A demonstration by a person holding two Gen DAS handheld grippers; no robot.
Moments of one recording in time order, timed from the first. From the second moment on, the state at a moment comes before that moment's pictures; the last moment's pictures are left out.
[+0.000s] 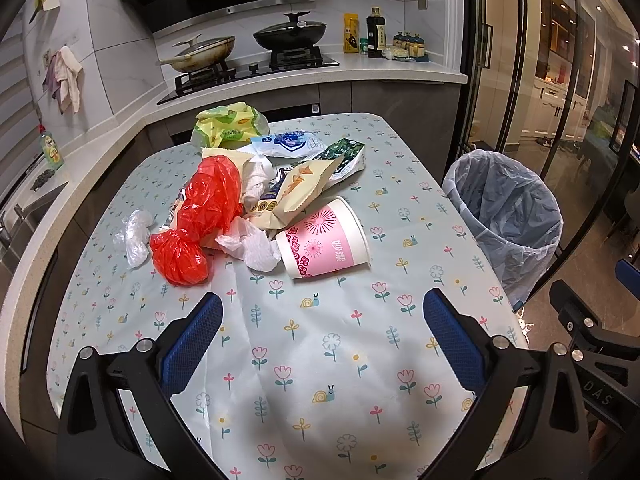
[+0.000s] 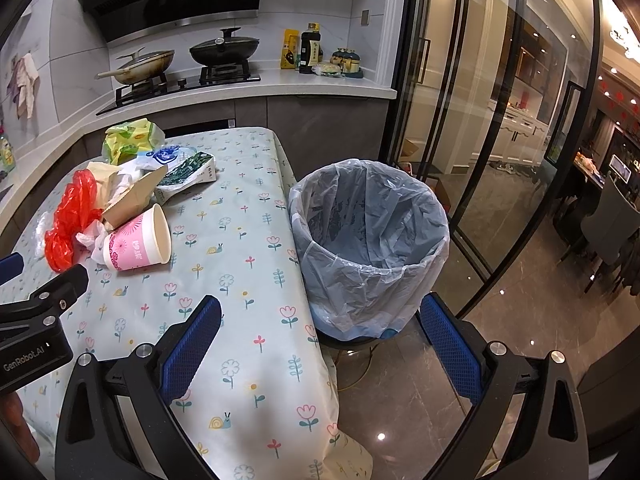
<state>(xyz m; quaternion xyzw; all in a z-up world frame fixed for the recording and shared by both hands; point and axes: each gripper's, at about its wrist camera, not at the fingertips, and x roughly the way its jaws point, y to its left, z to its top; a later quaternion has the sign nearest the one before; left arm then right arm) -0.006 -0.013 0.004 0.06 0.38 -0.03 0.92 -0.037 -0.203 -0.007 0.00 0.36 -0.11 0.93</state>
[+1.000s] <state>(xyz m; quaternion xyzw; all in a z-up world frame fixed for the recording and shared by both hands) -0.008 -0.014 0.002 0.05 0.38 -0.03 0.92 -0.036 -0.201 -0.007 0.00 0.37 -0.11 0.92</state>
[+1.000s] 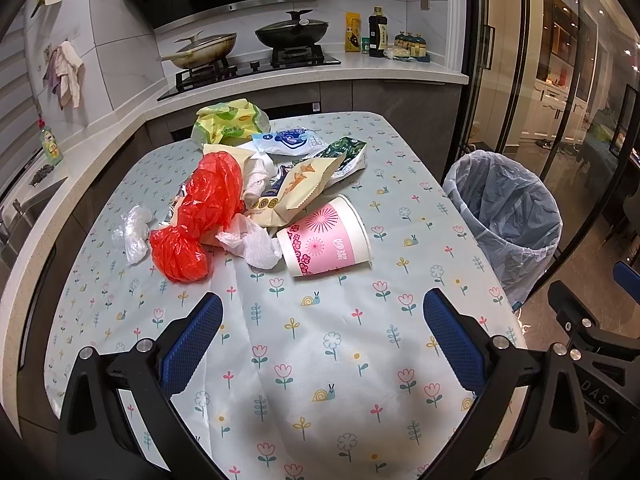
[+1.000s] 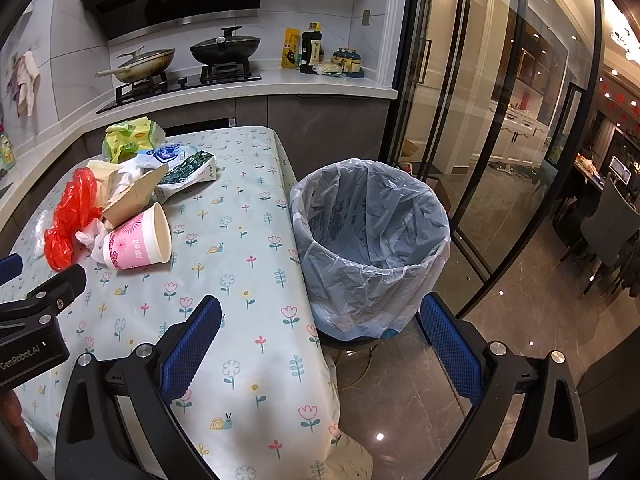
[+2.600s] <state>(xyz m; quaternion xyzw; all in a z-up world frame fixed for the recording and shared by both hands) -0.007 -0.013 0.002 0.05 0.38 -0.03 0.92 -0.035 -0.201 -0.007 0.00 0.37 -0.11 0.92</state>
